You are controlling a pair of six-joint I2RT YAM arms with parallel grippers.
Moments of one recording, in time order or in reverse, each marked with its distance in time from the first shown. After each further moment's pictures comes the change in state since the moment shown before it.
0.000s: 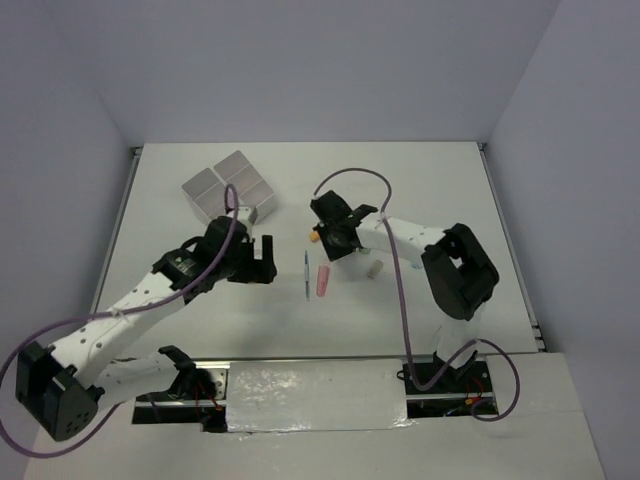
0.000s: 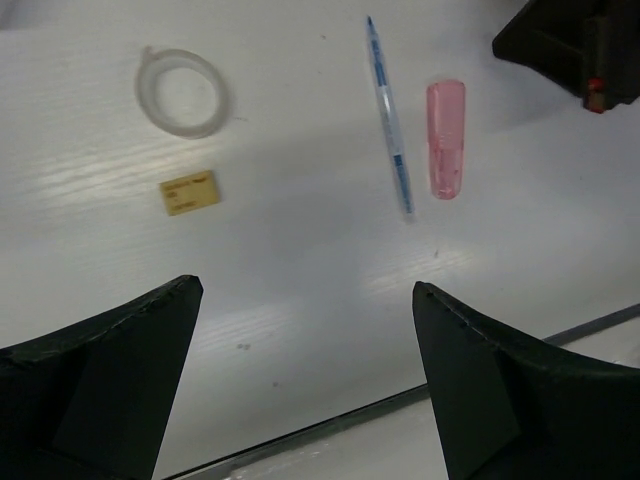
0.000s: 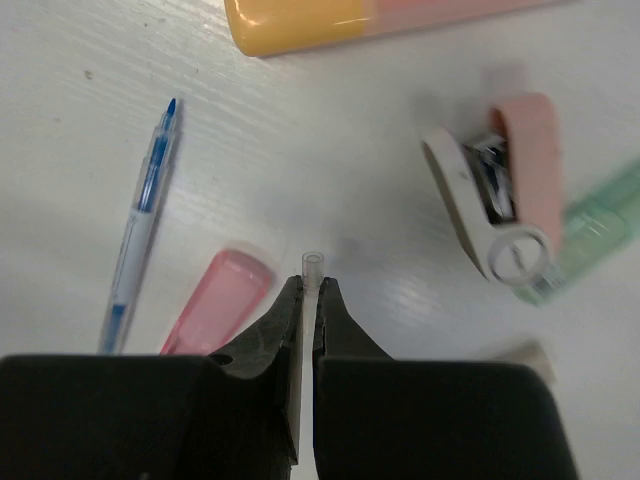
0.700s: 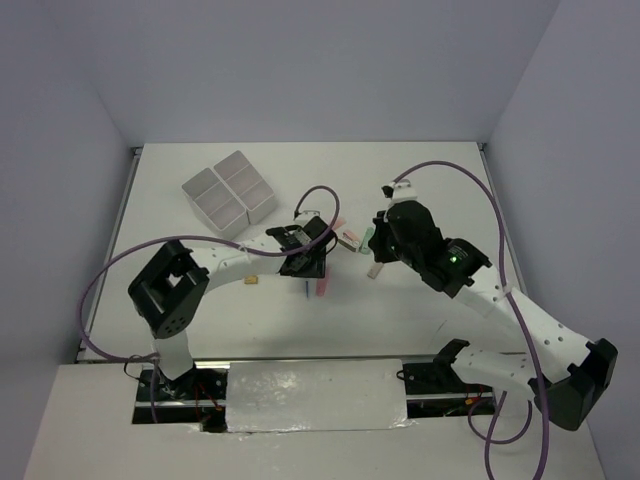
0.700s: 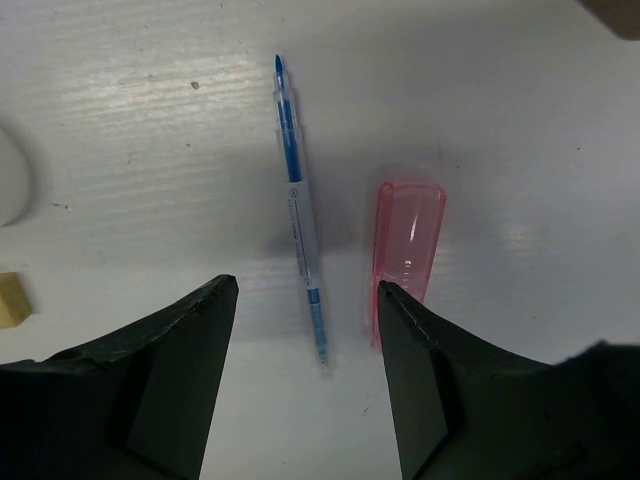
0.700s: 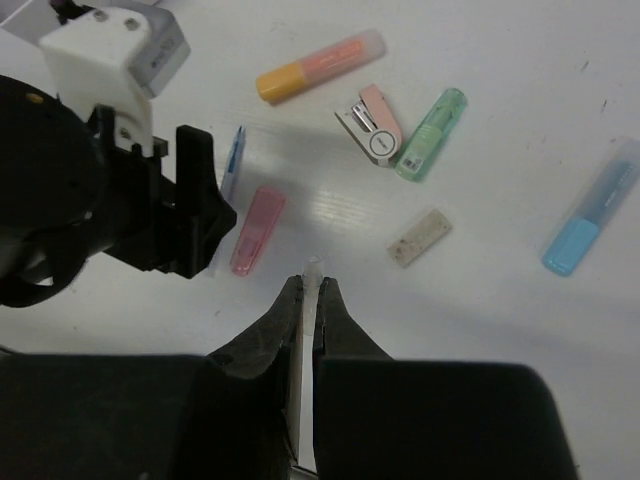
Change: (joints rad) left arm -0.254 0.772 0.344 0.099 -0.223 -0.268; right arm -0.013 -0.847 -0.264 -0.103 0.122 0.191
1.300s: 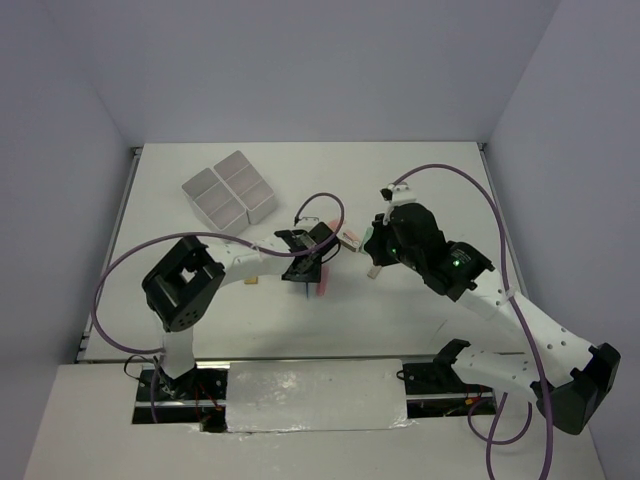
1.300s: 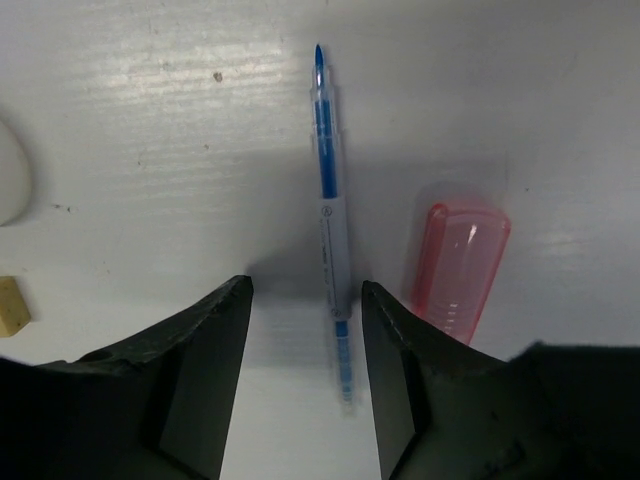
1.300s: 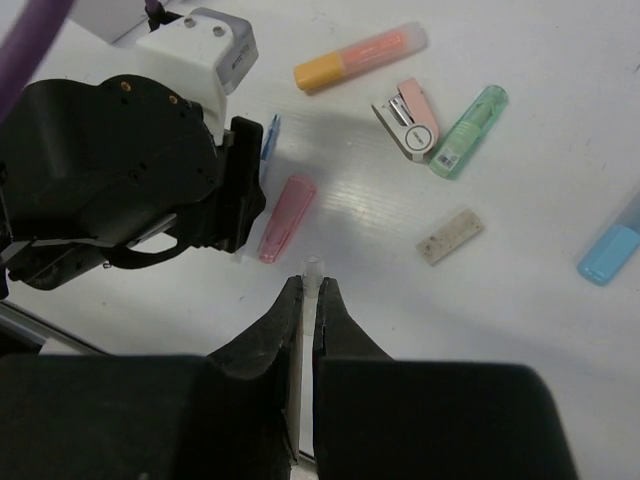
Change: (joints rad) left arm -0.015 0.095 0.011 -0.026 -0.050 -0.037; right arm 0.000 -0.040 -0.031 0.024 -0.082 -0.002
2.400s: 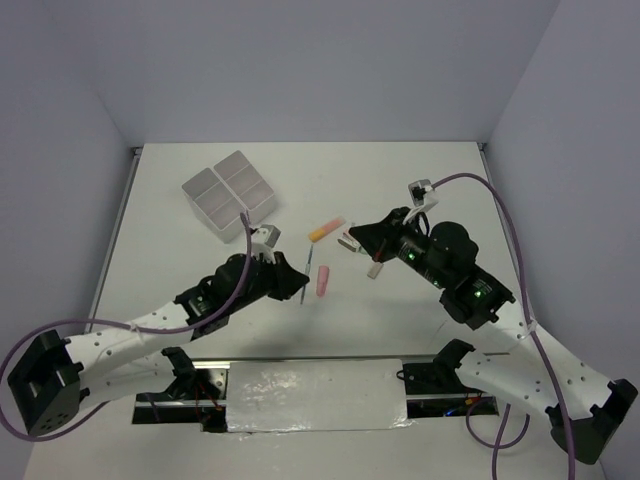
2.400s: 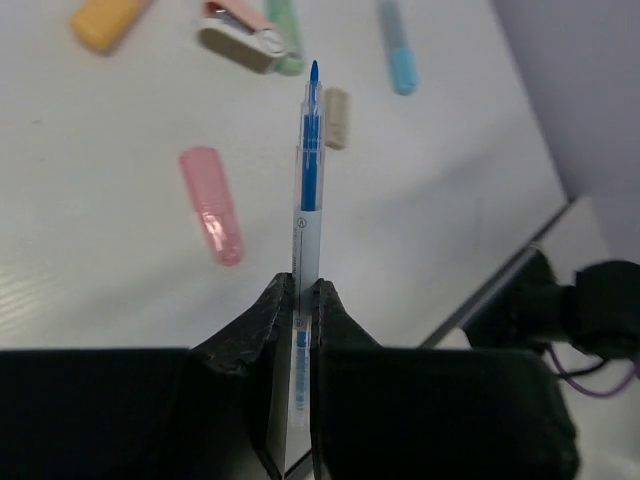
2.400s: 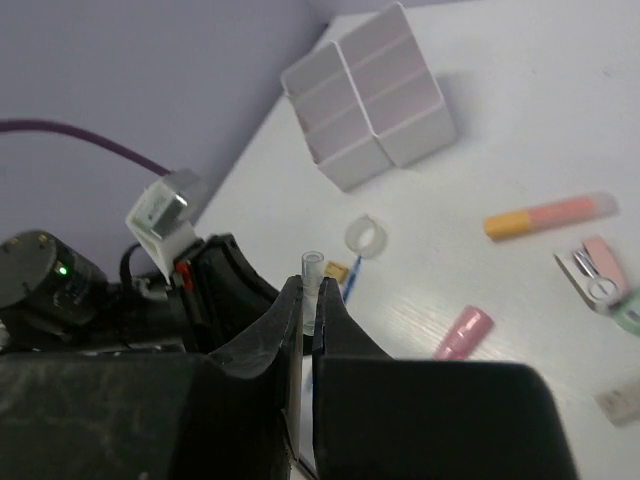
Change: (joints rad) left arm -0.012 -0.833 -0.646 0.628 0.270 0.078; right arm 0.000 -0.227 -0.163 0.421 -0.179 0.152
